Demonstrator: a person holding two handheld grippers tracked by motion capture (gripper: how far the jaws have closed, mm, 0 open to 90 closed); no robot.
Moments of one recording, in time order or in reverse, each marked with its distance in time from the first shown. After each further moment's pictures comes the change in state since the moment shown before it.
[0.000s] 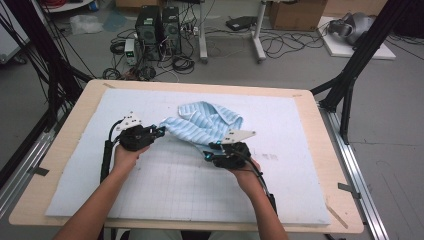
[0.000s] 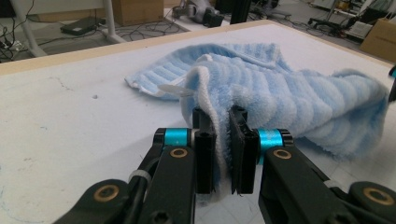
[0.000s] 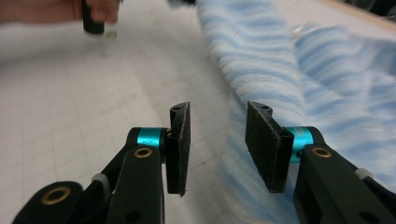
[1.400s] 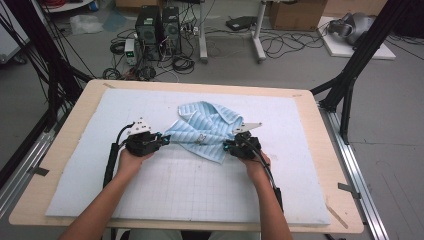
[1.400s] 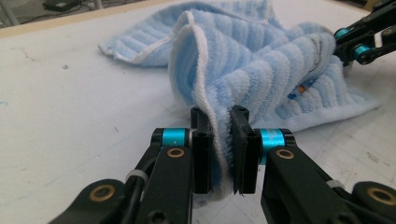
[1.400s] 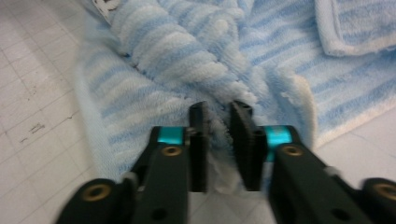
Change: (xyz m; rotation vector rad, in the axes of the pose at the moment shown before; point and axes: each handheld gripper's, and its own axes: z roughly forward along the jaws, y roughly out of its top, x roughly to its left) left arm -0.011 -0.014 0.012 0.126 -0.018 0.044; right arm -0.058 -0.025 0.006 0.181 -0.197 0.134
